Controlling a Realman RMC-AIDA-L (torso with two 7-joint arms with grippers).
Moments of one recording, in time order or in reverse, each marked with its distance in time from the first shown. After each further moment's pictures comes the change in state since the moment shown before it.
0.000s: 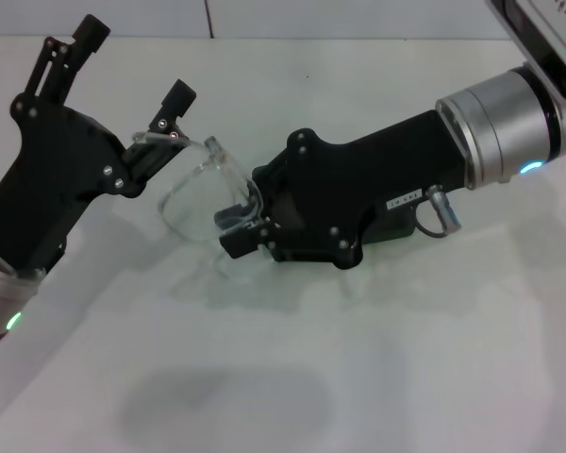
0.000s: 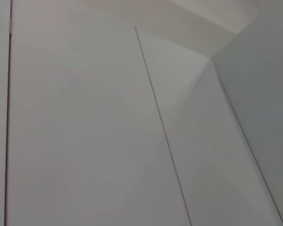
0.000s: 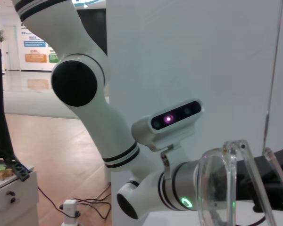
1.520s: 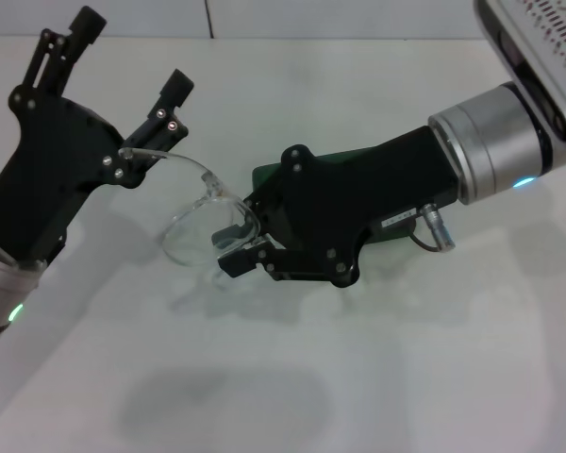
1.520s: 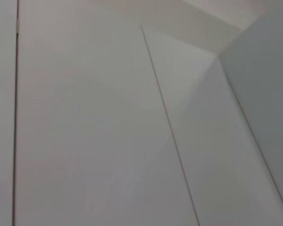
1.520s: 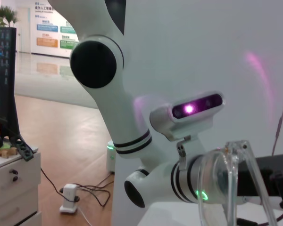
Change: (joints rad) left arm -0.010 -0.002 -0.004 0.000 -0.015 -0.011 0.003; right arm -0.015 0.007 -0.039 -0.025 -0.011 0.017 -0.090
